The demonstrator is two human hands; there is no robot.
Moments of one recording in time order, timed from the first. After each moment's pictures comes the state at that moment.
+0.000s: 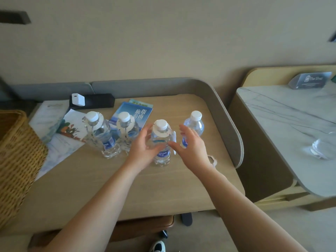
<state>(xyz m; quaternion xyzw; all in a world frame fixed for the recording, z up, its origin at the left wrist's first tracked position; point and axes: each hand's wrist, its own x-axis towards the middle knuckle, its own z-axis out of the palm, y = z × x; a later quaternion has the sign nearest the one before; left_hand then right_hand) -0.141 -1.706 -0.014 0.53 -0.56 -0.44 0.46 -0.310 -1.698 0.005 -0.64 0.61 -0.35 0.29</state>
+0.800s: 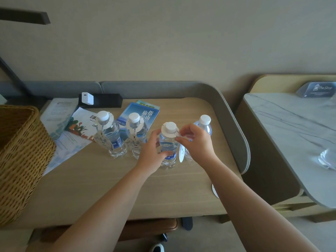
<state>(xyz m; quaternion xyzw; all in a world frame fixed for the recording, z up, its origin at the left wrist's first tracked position) -0.140 -1.712 -0.037 0.58 -0.58 -0.41 0.40 -0.305 -1.722 0.018 -0.64 0.57 -0.40 0.34</state>
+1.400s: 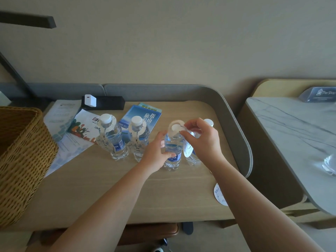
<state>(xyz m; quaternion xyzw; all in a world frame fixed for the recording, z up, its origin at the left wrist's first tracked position) -0.142 -1.724 -0.029 0.60 -0.61 -0.39 0.33 -0.306 -1.723 0.043 -0.66 0.53 -0.47 0.26</state>
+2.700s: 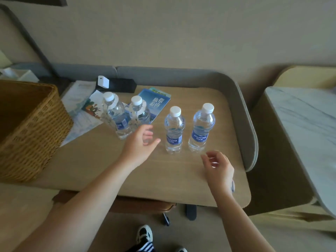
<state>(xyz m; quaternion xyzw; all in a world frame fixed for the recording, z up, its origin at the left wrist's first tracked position) -0.132 -1.659 -0.007 0.69 -0.55 -0.28 0.38 -0.372 -1.655 -0.063 -0.52 0.68 -0.42 0.30</state>
